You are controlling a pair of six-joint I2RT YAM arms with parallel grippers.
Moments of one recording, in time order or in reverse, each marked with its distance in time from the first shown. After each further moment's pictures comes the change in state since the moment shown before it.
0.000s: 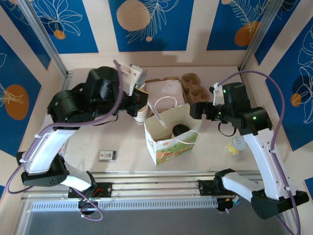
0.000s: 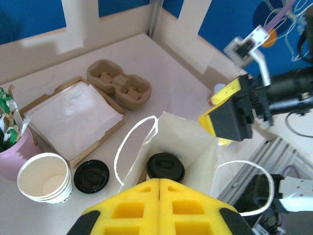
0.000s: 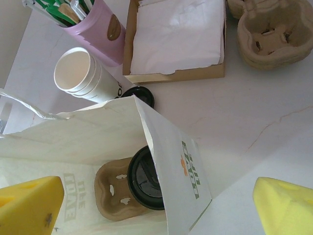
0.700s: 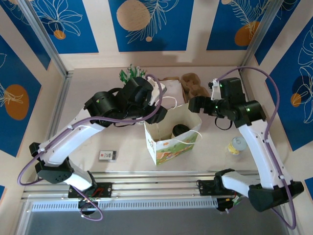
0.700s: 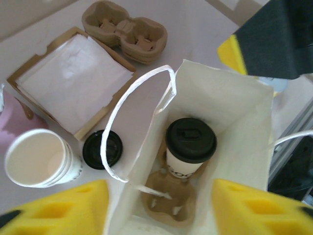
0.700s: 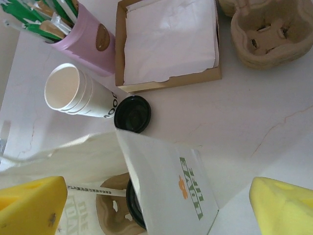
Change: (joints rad) left arm -0.002 0.055 -0.245 0.093 -0.008 0.079; right arm -0.029 0.099 0.008 0.060 -0.006 0.065
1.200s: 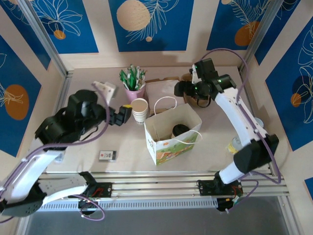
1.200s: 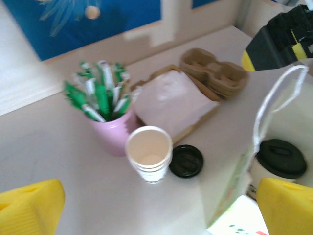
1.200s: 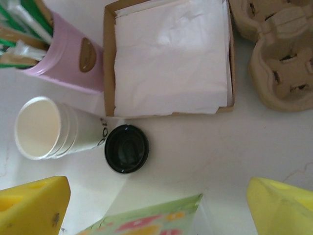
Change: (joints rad) left arm 0.240 -0.520 -0.490 0.220 -0.134 0.132; right arm 0.082 0.440 0.267 0.066 0.090 0.008
